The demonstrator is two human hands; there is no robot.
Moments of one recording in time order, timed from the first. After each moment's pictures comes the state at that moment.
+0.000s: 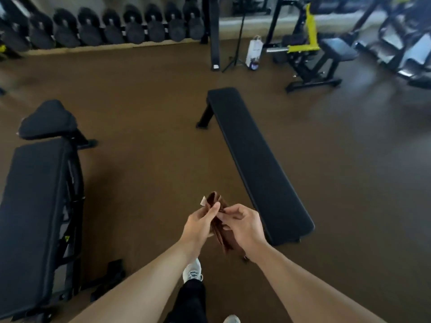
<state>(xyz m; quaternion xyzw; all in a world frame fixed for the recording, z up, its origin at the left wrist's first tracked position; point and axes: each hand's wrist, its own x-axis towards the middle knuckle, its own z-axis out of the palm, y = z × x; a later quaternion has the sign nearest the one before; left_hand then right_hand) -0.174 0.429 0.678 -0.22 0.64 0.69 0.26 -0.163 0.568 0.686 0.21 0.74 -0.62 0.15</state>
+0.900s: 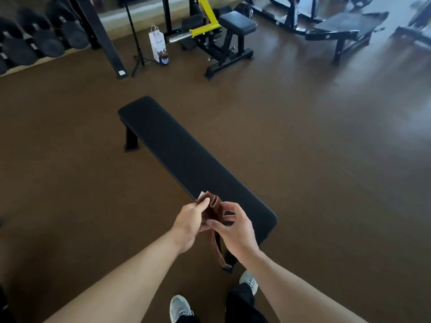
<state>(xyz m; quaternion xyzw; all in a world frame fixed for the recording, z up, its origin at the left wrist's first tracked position) -0.366 0.604 0.640 -0.09 0.65 0.60 0.45 -0.266 0.710 0.643 0.37 0.74 -0.57 -0.01</state>
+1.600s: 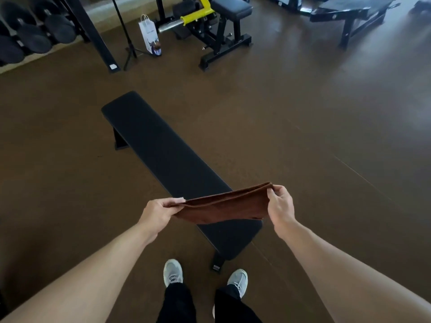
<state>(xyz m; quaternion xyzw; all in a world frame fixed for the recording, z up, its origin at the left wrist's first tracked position) -0.397 0.666 0.614 -0.05 0.79 0.49 0.36 -0.261 0.949 0.613 0.54 0.62 -0.57 -0.06</state>
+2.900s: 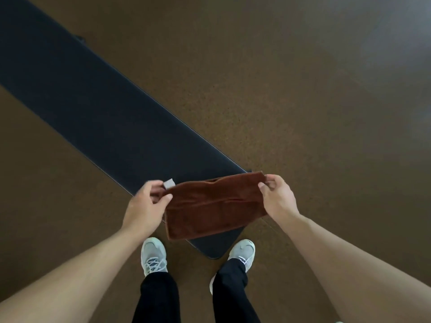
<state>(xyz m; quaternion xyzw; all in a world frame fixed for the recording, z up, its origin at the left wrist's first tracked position) -0.406 0.750 0.292 0.06 0.90 0.29 0.32 -0.242 1.007 0.292 0.58 0.66 -0.46 0.13</state>
